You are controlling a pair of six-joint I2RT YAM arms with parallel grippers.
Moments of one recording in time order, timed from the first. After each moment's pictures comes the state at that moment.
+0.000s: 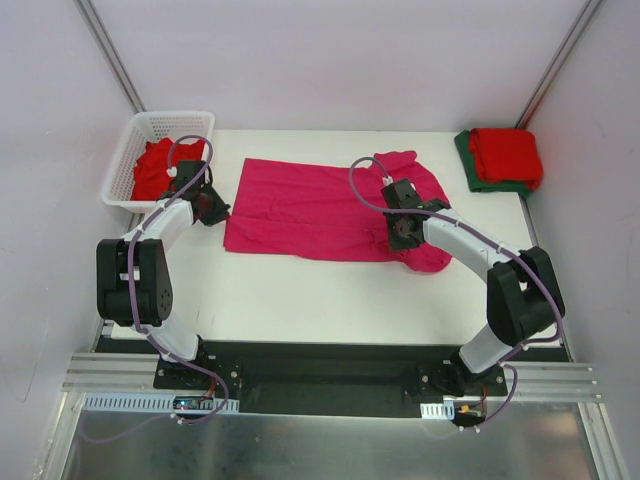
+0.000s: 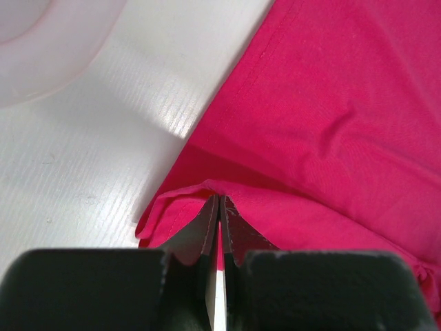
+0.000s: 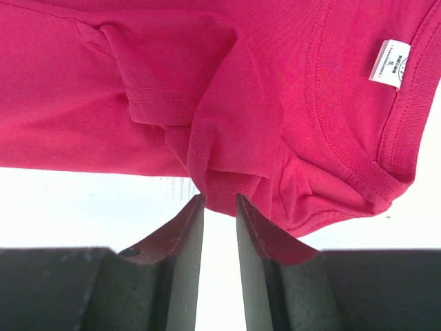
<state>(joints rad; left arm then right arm) 0.01 1.63 1.08 -0.36 0.07 -0.64 0.50 1.61 1.13 -0.67 0.25 0.31</state>
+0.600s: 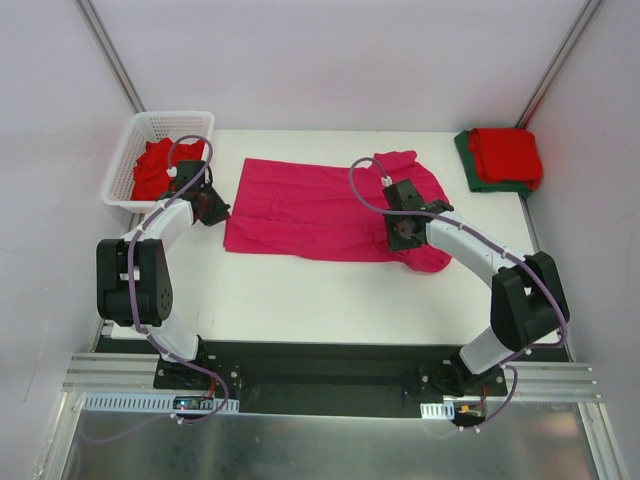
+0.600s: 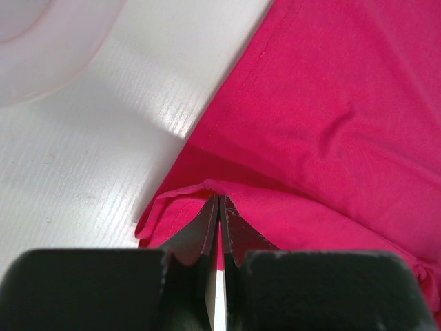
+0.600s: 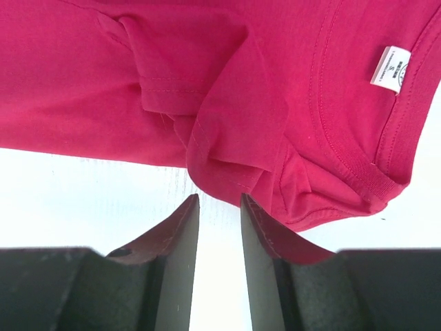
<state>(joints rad) 0.01 1.63 1.08 -0.36 0.07 -0.64 0.51 1.58 1.12 -0.67 0.22 0.27</state>
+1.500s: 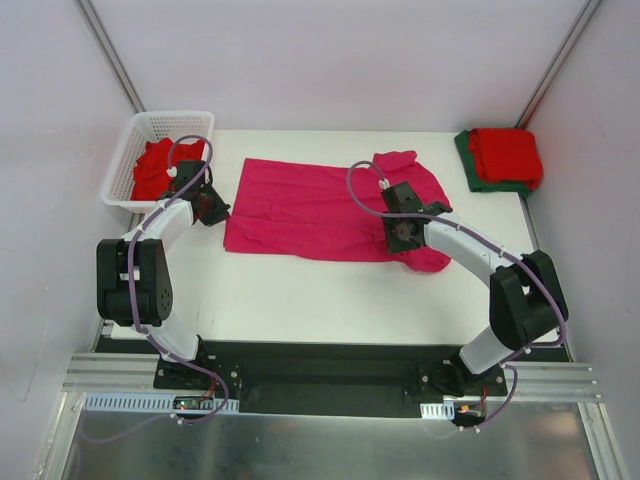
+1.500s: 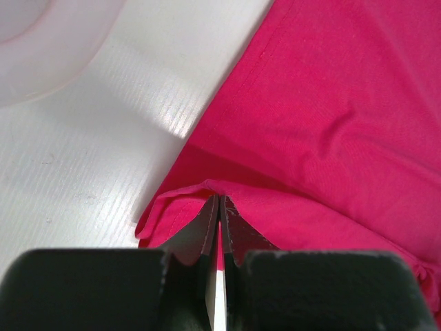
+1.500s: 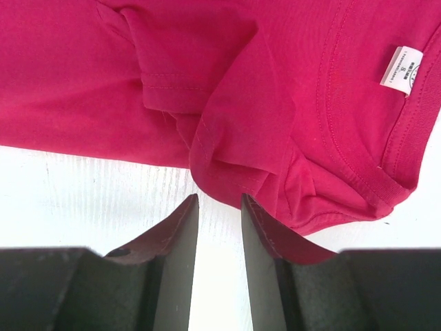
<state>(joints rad) 0.01 1.63 1.08 -0.36 0.07 -0.64 0.52 1.57 1.10 -0.65 0.22 0.25</state>
